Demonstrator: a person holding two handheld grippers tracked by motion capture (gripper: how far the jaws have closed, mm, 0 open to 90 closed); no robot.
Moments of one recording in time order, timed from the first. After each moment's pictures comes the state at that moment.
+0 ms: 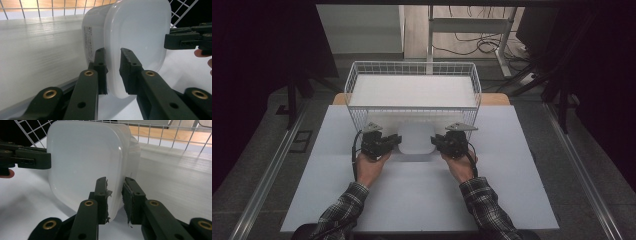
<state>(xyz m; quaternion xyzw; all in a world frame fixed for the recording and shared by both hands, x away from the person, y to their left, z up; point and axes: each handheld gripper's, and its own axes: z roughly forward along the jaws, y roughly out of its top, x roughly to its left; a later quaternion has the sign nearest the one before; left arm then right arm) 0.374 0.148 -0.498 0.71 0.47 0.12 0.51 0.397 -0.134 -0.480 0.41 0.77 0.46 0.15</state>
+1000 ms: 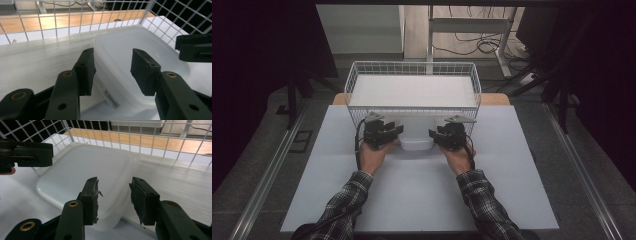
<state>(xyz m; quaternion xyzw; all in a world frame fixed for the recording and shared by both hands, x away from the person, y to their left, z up) 0.403 0.147 -0.487 0.70 0.48 0.15 0.50 0.418 -0.128 -0.474 0.42 0.76 0.47 0.16</state>
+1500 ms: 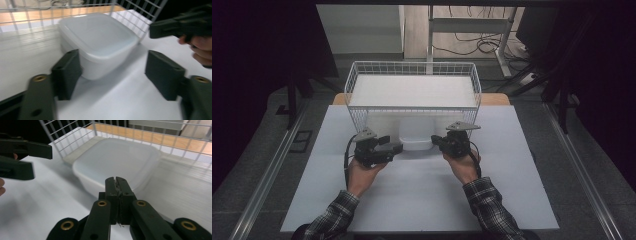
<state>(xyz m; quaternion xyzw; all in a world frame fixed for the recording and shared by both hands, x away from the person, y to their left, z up) 0.337 0.160 -0.488 0.72 0.41 0.12 0.54 0.386 -0.136 -0.461 0.36 0.79 0.48 0.13</state>
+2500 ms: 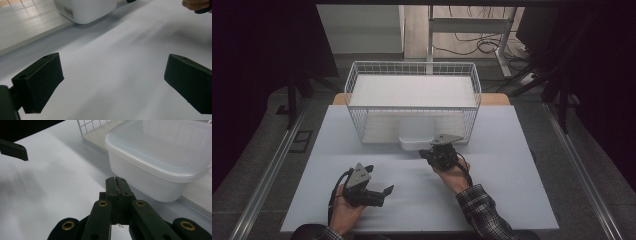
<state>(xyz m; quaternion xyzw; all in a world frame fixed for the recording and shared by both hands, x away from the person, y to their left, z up) 0.246 0.167 -0.520 0.78 0.38 0.19 0.46 0.364 -0.106 -0.489 0.30 0.83 0.45 0.11</state>
